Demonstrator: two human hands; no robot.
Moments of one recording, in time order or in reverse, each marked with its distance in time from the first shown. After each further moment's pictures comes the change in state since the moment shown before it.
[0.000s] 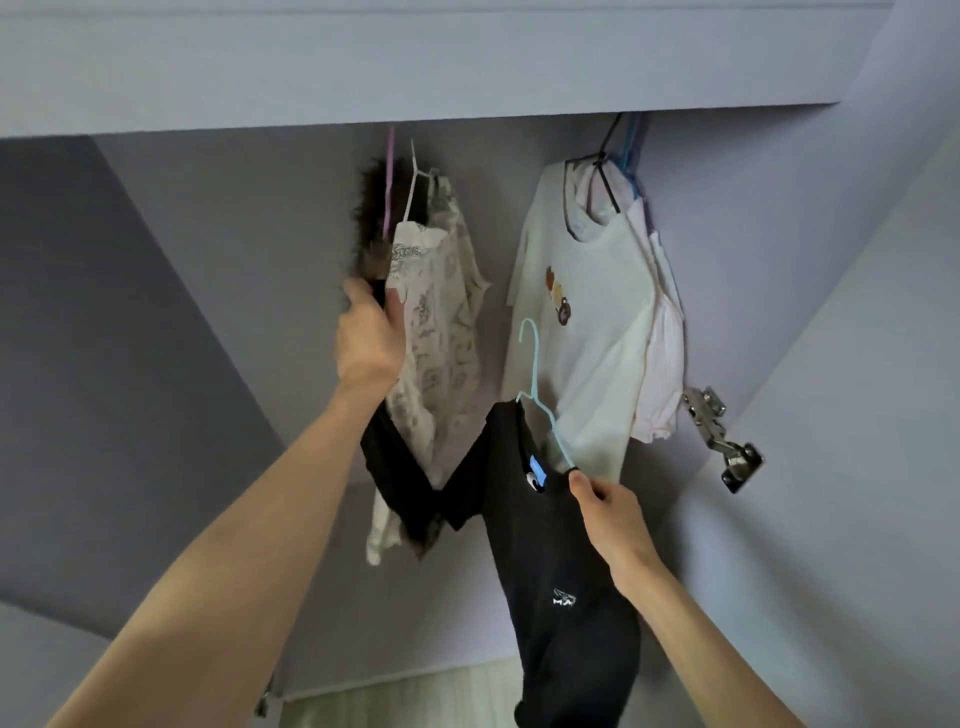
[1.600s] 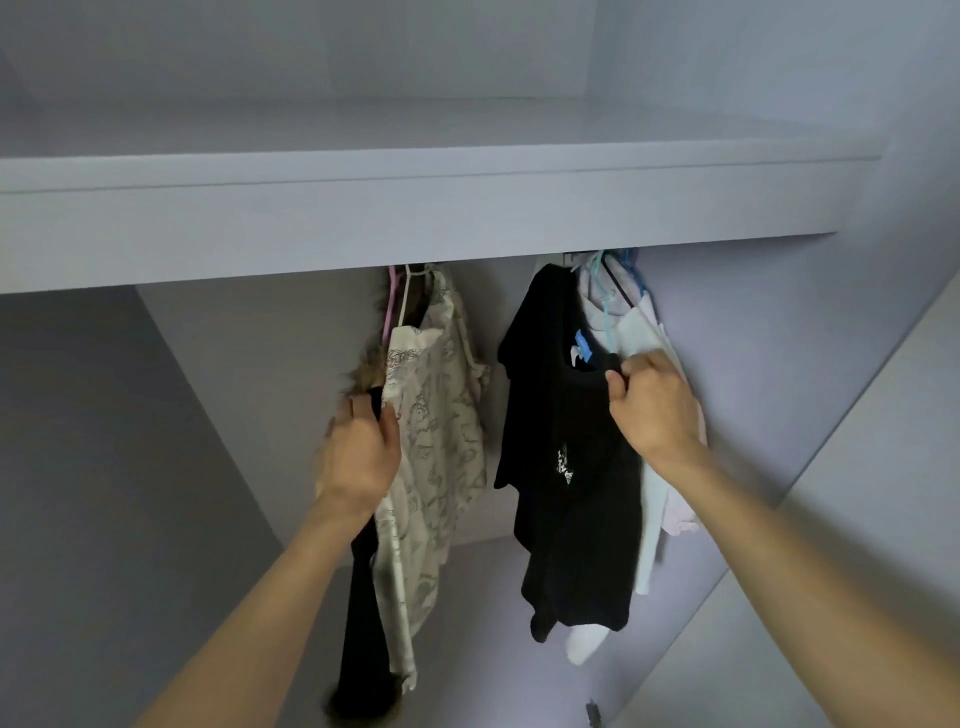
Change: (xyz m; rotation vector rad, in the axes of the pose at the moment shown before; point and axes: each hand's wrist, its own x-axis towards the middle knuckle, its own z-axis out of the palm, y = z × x) left_hand 0.008 -0.023 -0.022 0.263 -0.174 0.101; right_hand 0.107 -0.146 -0.036 -0.790 0.535 -0.601
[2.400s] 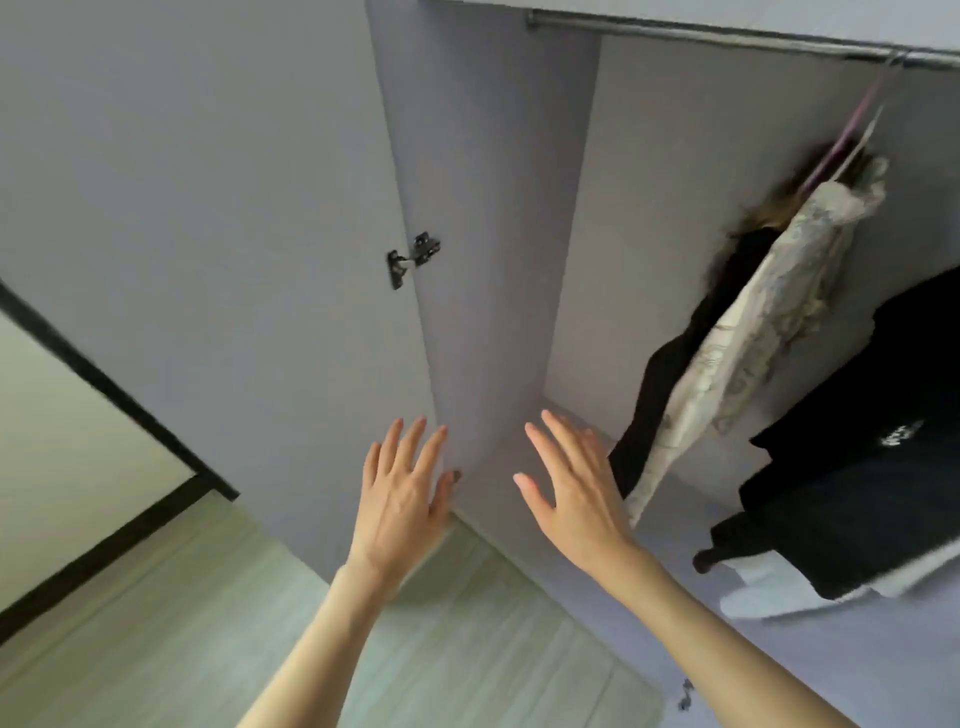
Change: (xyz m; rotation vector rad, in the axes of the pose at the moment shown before) left_hand -0.383 -0.100 -0.049 0.353 0.127 -0.450; right_hand -0.312 -0.098 0.040 0.612 -0.527 -1.089
